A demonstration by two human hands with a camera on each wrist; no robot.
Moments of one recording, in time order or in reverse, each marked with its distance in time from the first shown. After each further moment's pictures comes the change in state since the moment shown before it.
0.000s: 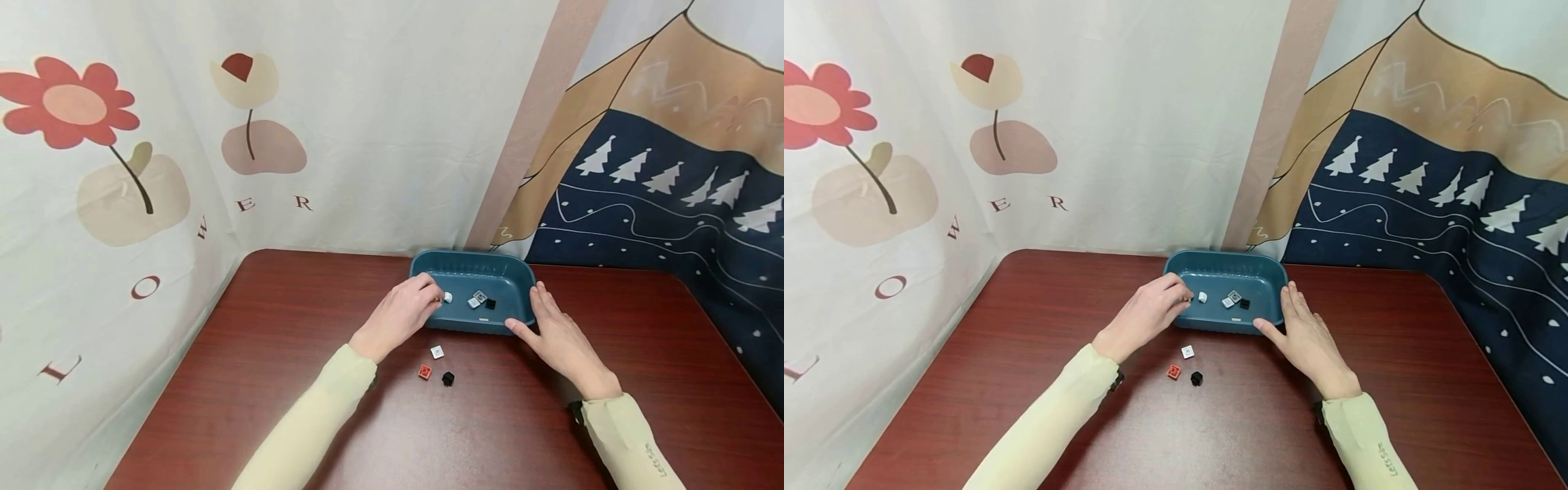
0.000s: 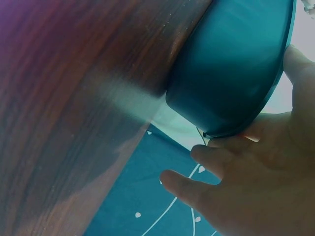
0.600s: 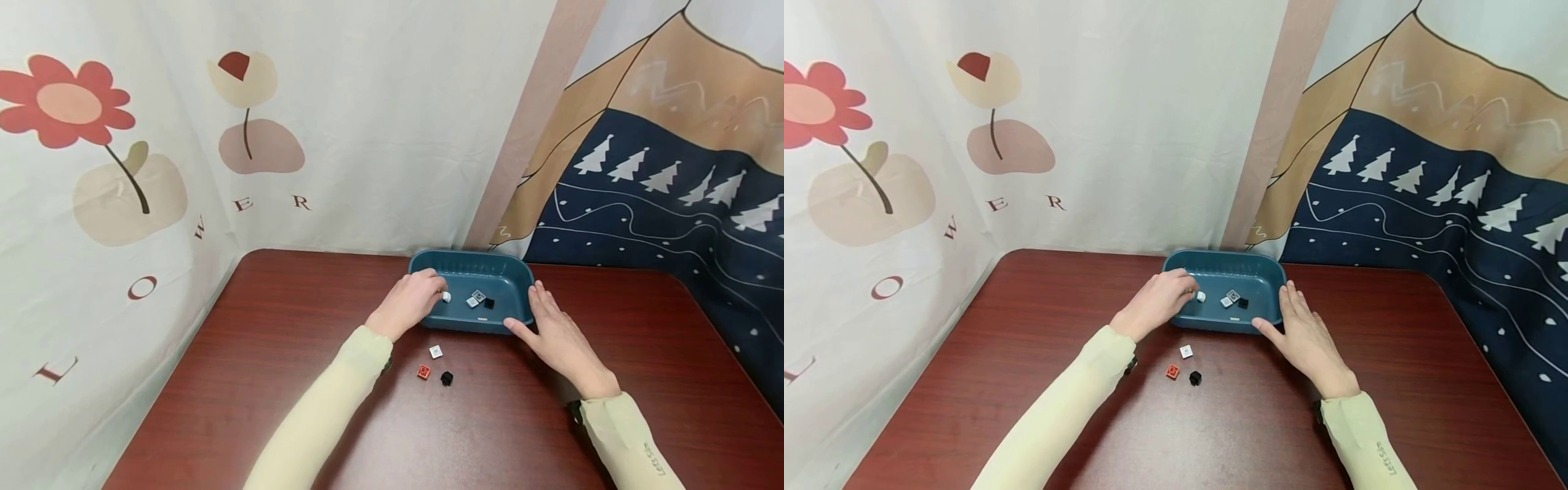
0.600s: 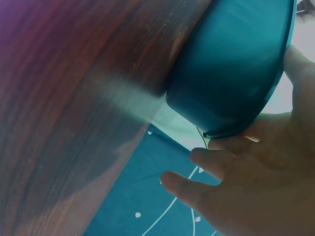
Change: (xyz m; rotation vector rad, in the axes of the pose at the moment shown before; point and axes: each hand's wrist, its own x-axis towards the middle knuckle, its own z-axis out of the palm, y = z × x) left_hand 0.029 -0.009 0.017 0.050 -0.253 -0.207; right_hand 0.000 0.001 0.000 -0.004 0.004 -0.002
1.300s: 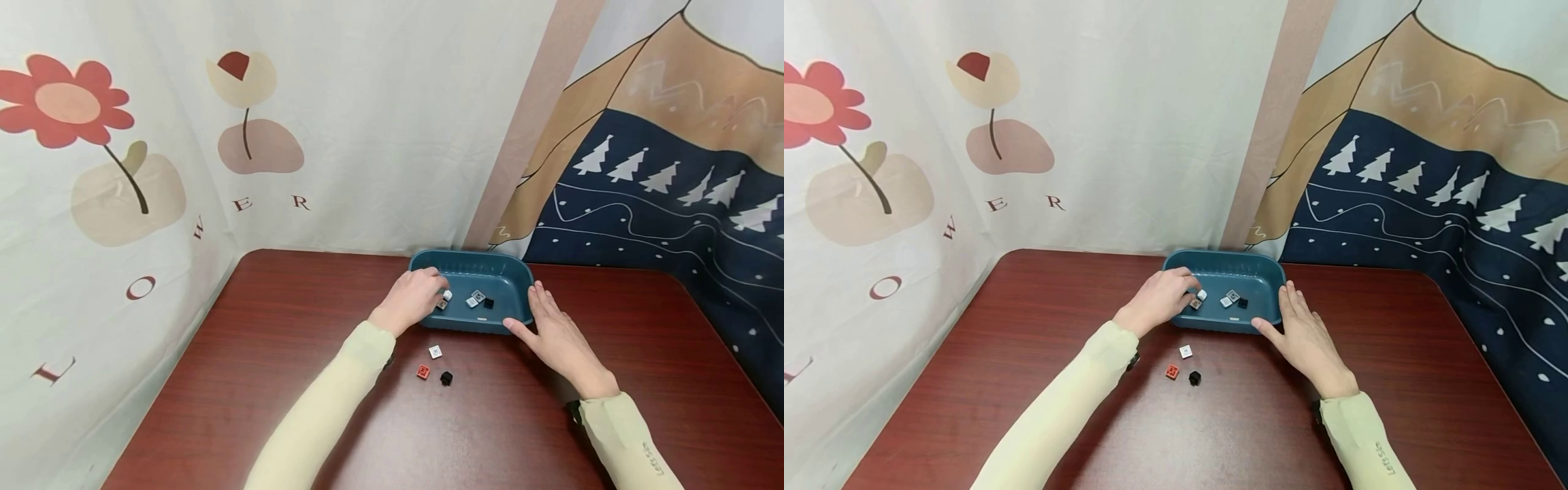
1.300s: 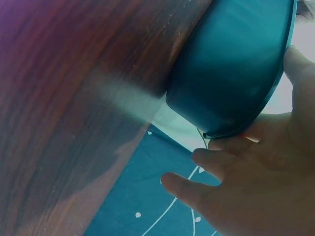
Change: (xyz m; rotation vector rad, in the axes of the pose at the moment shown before) left_hand 0.011 0.001 0.002 0.166 -0.083 -0.018; right_hand 0.000 0.000 0.000 0.001 -0.007 0.015
